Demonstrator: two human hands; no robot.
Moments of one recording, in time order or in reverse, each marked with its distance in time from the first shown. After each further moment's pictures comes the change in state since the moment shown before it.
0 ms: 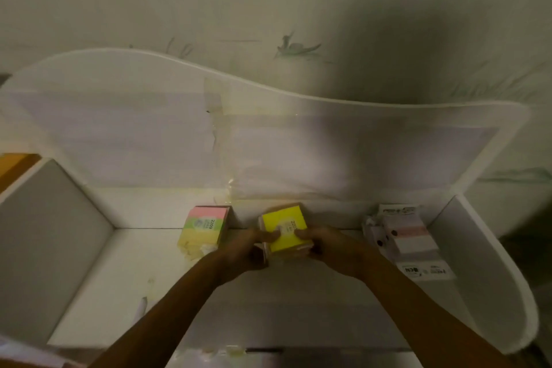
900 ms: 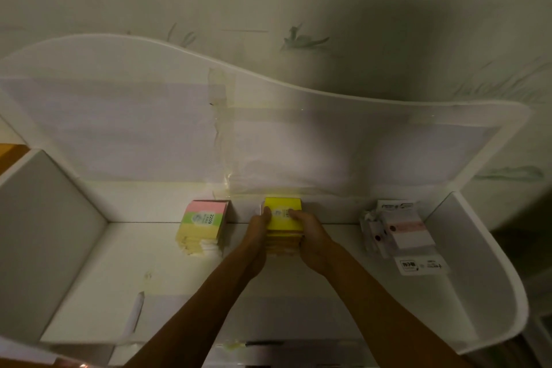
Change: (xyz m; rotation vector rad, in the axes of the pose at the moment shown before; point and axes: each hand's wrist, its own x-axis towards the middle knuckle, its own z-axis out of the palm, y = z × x) left_hand 0.029 -0.004 0.031 -0.340 0.235 0.085; right_hand 0.041 0.010 0.037 0.312 0.311 0.019
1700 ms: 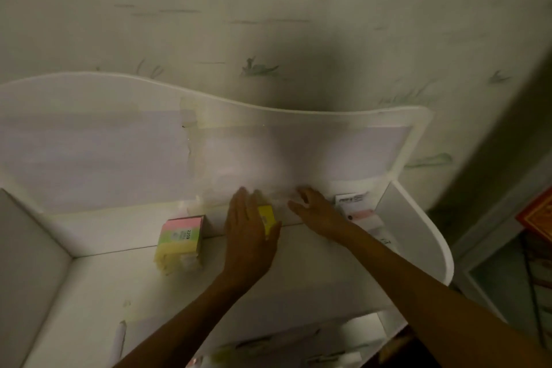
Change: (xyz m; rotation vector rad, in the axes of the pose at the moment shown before) left_hand -0.060 0.006 0.009 1.270 0.170 1.026; right_hand -0.087 -0.067 -0.031 -1.035 0.328 -0.419
